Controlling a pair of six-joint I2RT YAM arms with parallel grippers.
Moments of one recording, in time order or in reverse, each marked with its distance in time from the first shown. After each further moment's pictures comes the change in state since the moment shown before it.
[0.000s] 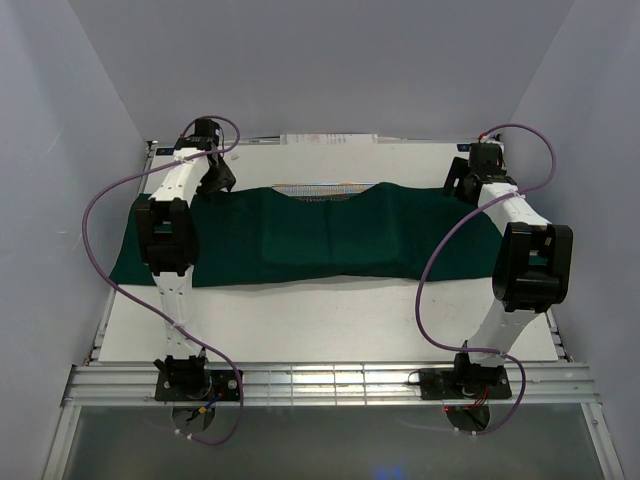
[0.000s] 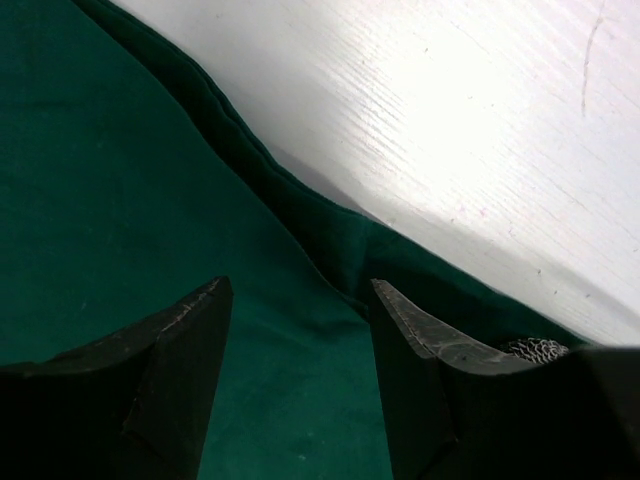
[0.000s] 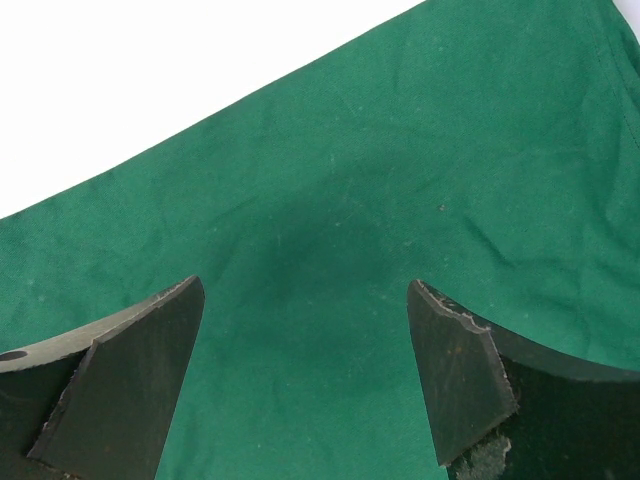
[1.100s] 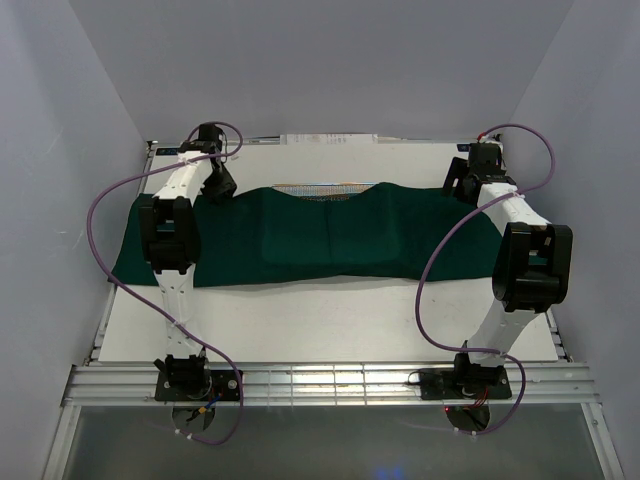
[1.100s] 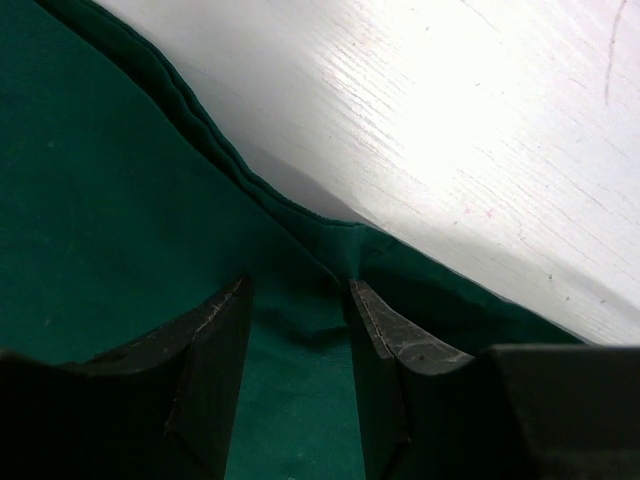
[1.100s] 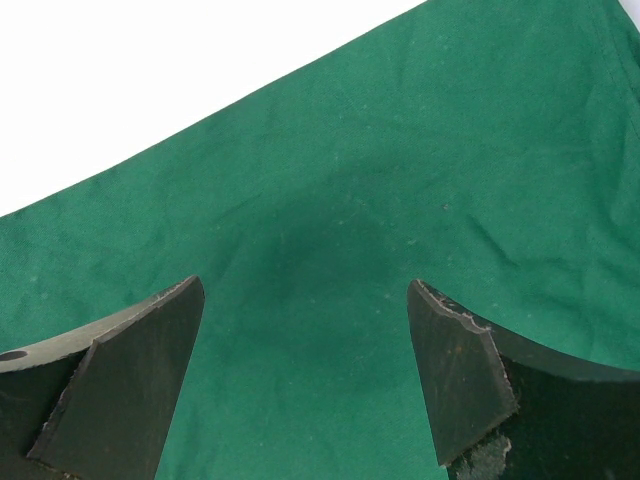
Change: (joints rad) left arm -0.003 0.025 -0.032 0.030 0.032 -0.007; right arm 0.006 0.000 0.000 -0.002 -0.001 0.000
